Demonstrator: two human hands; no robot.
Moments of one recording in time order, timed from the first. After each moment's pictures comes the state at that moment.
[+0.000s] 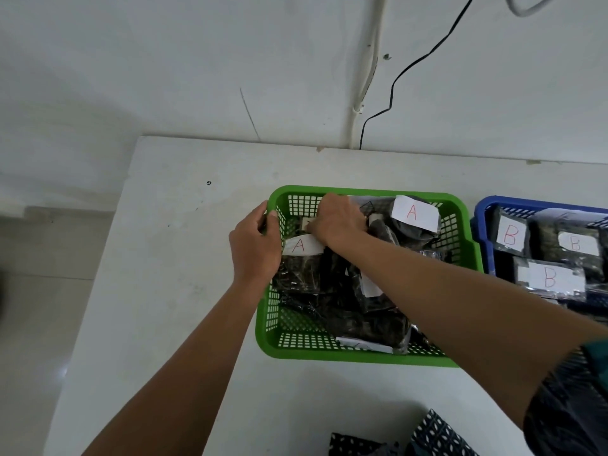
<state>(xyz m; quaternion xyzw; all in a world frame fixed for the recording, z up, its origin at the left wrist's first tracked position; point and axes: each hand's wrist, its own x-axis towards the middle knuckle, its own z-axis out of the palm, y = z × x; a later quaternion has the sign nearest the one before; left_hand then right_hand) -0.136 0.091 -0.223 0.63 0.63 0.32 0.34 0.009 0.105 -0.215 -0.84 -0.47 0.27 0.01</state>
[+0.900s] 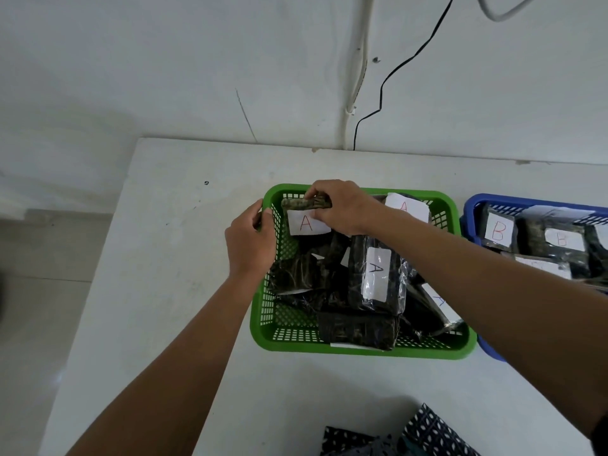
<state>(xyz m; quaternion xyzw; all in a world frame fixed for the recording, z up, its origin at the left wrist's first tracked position) -0.136 0.091 -0.229 0.62 0.64 0.31 0.34 0.059 0.092 -0.182 -0.68 -0.61 0.38 0.13</state>
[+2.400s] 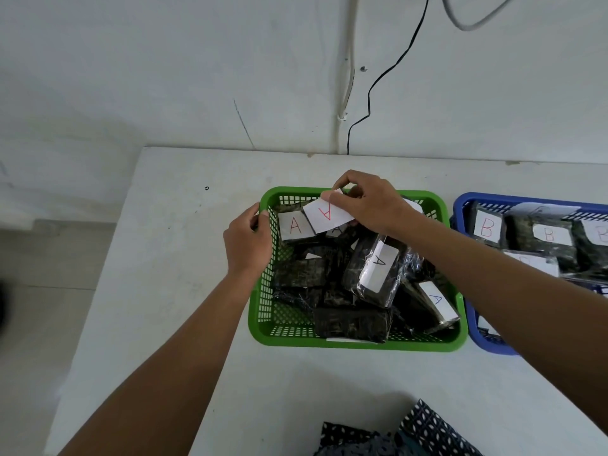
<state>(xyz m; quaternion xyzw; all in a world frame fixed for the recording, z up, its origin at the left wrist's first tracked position) -0.135 0.088 -0.224 0.61 0.64 0.31 0.35 0.093 0.056 -0.162 -0.70 -0.54 0.38 0.27</state>
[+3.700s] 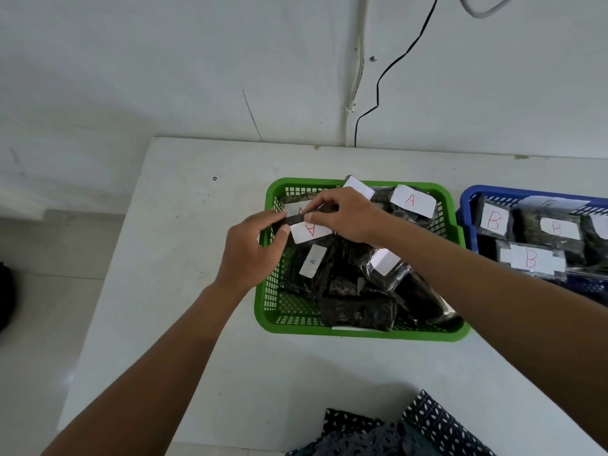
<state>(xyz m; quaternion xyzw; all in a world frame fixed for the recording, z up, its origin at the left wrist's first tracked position) -0.167 0.060 -0.207 0.75 0.50 0.29 0.33 0.046 0.048 -0.168 -0.65 -0.53 0.48 0.24</state>
